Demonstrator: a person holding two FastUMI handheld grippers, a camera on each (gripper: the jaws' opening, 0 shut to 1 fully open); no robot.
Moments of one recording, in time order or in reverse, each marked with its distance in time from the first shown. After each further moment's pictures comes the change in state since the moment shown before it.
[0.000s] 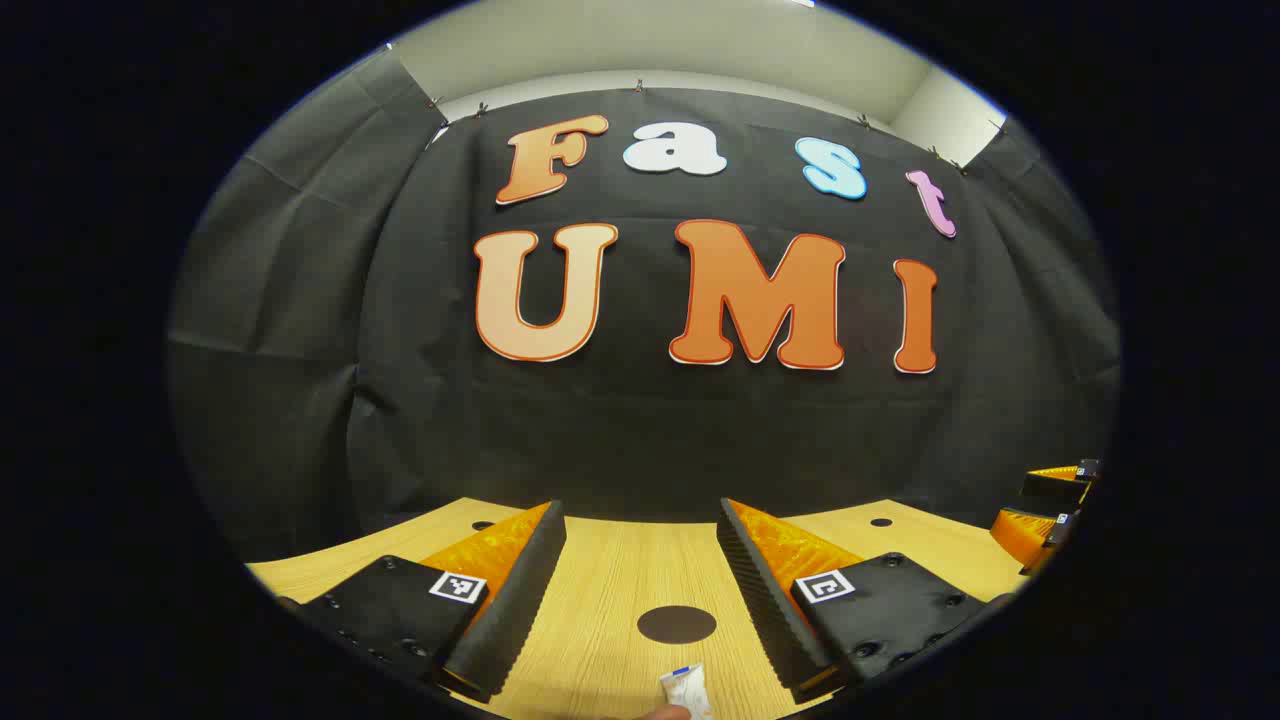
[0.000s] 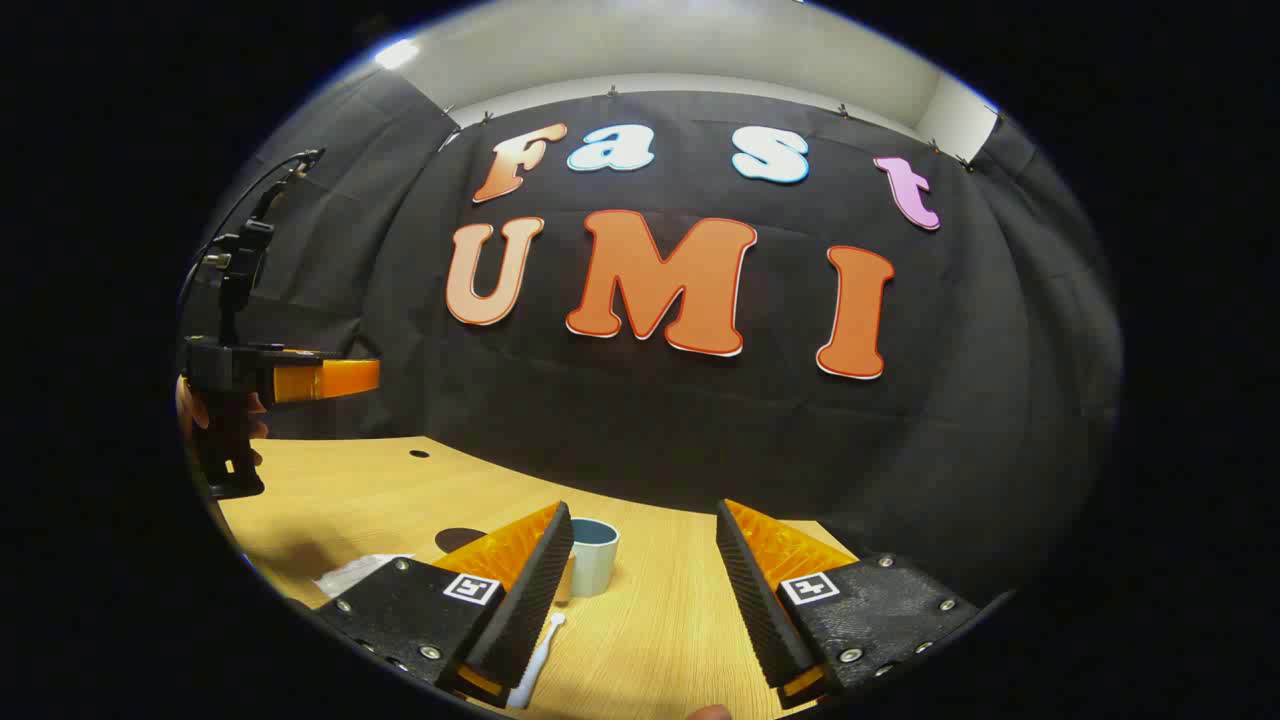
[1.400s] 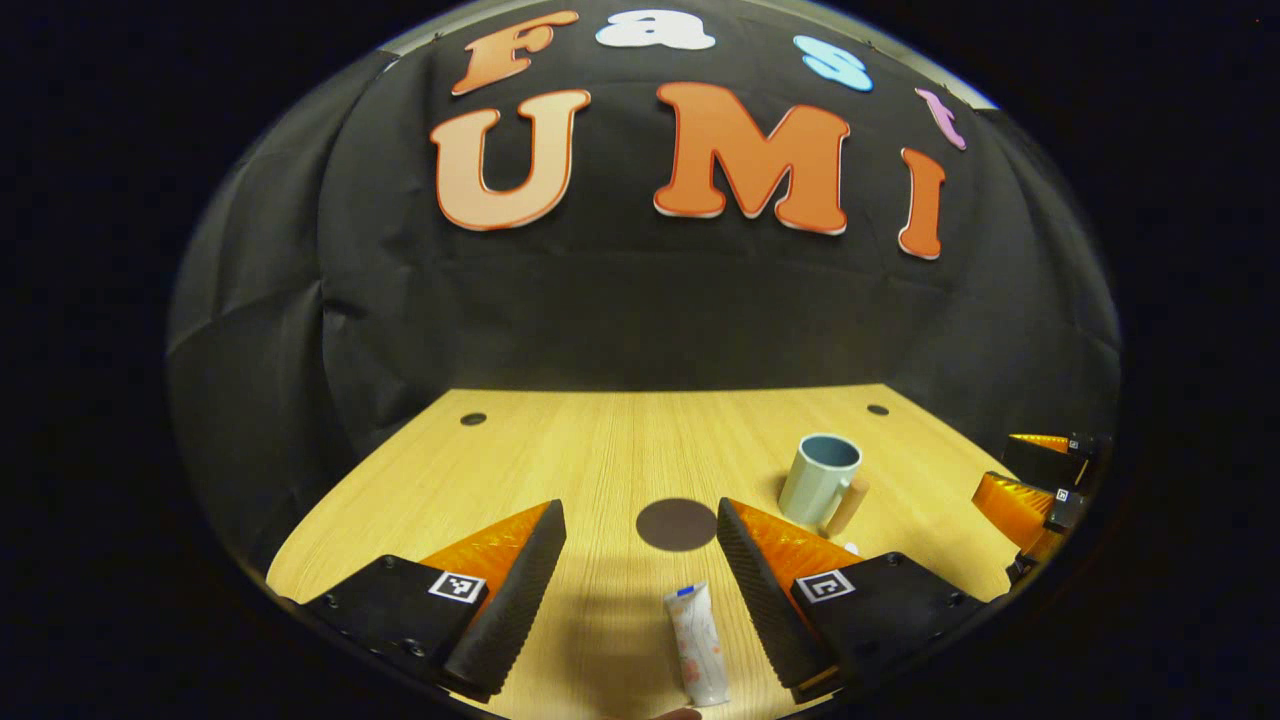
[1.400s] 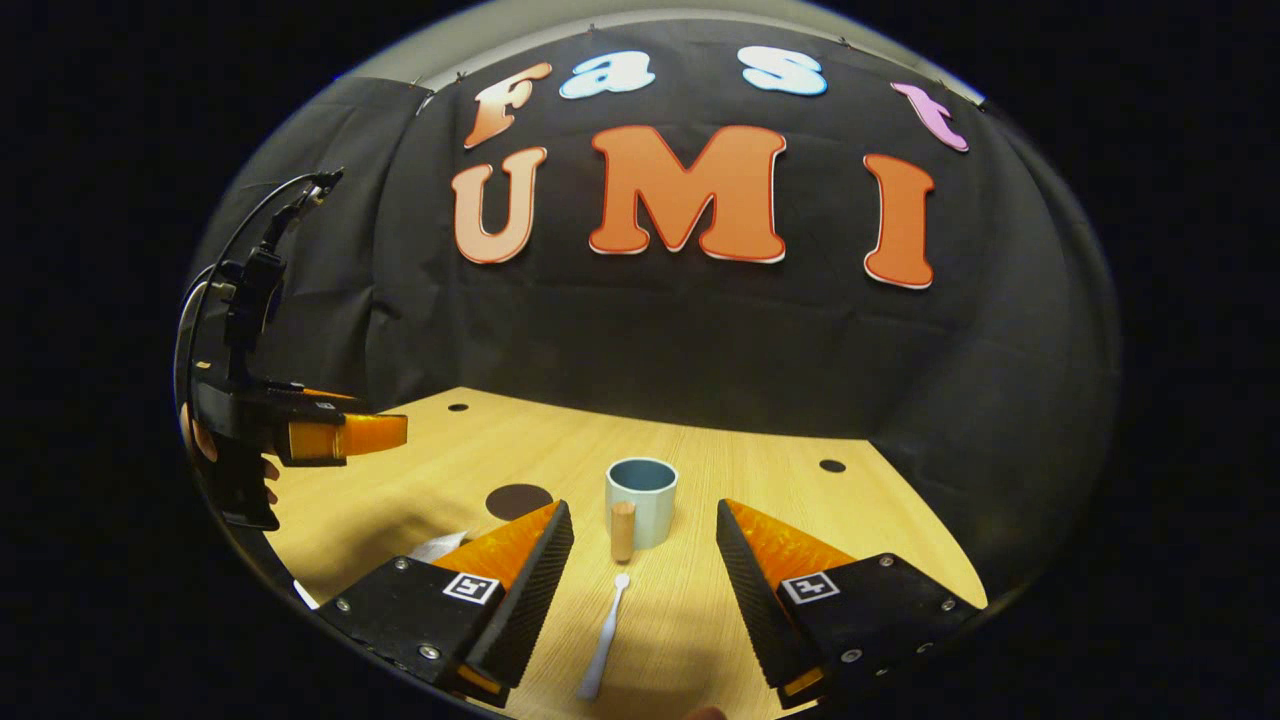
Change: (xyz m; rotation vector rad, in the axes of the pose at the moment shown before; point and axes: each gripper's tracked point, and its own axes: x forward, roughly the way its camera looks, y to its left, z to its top) left arm -0.001 0.002 -0.105 0.061 0.534 -0.036; right arm 0.013 0.039 -0.048 0.103 0.329 0.099
